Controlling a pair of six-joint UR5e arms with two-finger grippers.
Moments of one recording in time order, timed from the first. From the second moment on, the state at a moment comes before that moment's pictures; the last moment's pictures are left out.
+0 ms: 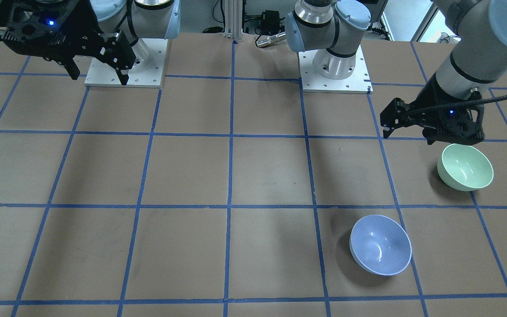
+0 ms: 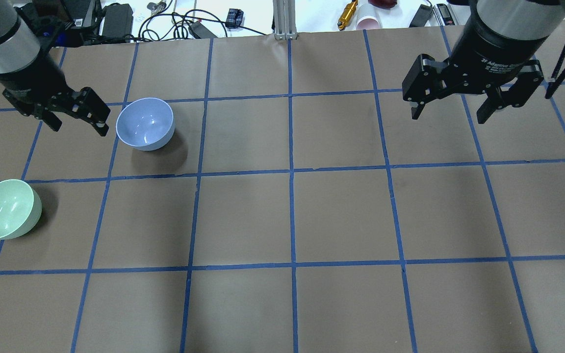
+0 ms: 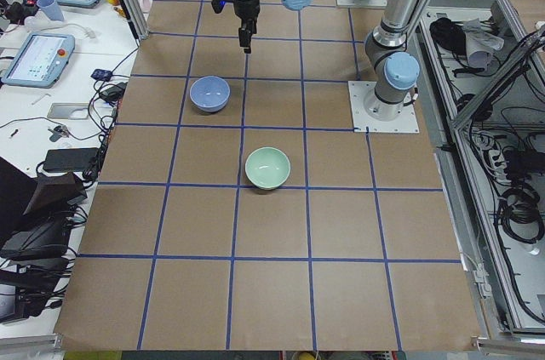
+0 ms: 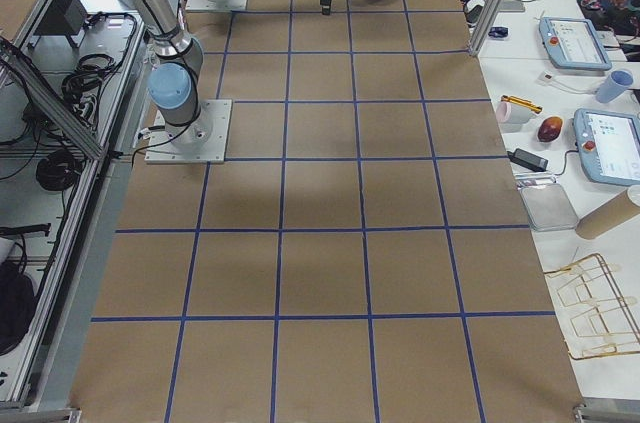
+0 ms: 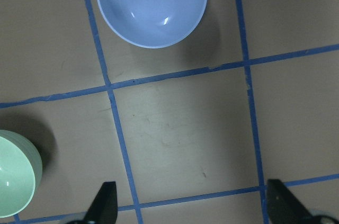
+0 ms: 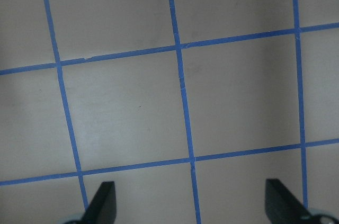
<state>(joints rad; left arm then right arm) -1.30 -1.62 -1.63 -1.52 1.60 0.44 1.58 -1.67 1.55 -1.46 -1.56 0.13</state>
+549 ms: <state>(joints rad) -1.04 -1.63 -1.78 -1.40 1.52 0.72 1.58 -1.67 1.55 -1.46 -1.56 0.13</state>
